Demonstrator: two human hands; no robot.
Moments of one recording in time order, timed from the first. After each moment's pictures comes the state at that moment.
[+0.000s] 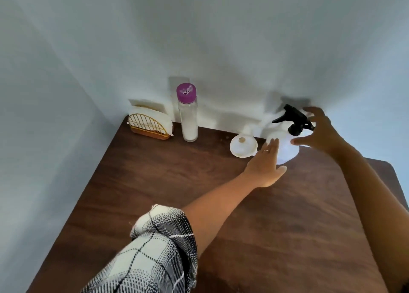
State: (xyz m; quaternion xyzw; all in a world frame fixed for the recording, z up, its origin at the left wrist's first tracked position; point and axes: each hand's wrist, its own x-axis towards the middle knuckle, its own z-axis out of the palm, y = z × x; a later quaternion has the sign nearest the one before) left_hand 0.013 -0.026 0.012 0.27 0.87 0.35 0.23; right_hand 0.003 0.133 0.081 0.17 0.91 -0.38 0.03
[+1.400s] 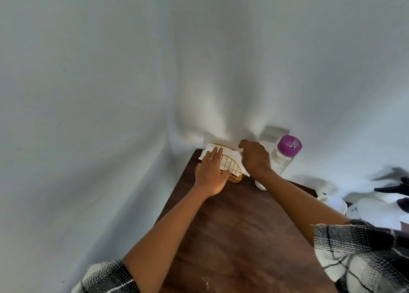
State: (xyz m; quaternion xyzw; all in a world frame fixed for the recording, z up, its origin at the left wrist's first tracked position) left_hand -0.105 -0.351 -0.001 0.04 0.96 0.28 0.07; right_hand -0.143 -0.219 0.037 -0.04 0.99 -0.11 -0.03
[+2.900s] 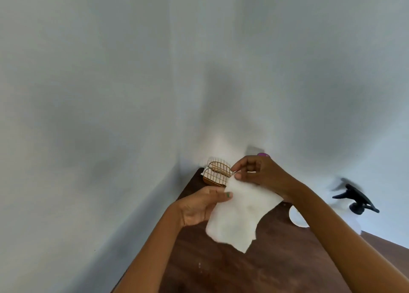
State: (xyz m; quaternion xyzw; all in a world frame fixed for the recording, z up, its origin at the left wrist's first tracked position) left_hand 0.060 -0.362 0.140 0.06 0.52 0.78 0.33; right_hand 0.023 -0.175 0.211 -0.16 0.80 -0.55 0.18
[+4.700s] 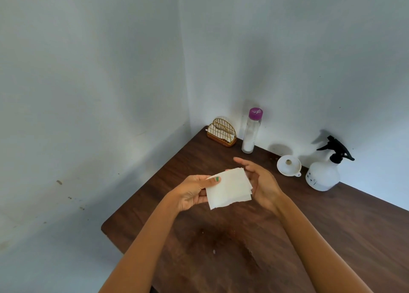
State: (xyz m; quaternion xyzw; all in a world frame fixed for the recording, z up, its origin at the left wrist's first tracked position) left_hand 0.205 -0.288 0.104 -0.22 0.59 0.75 0.21; right_hand 0.153 -0.100 0.117 0.04 0.57 -0.76 0.30
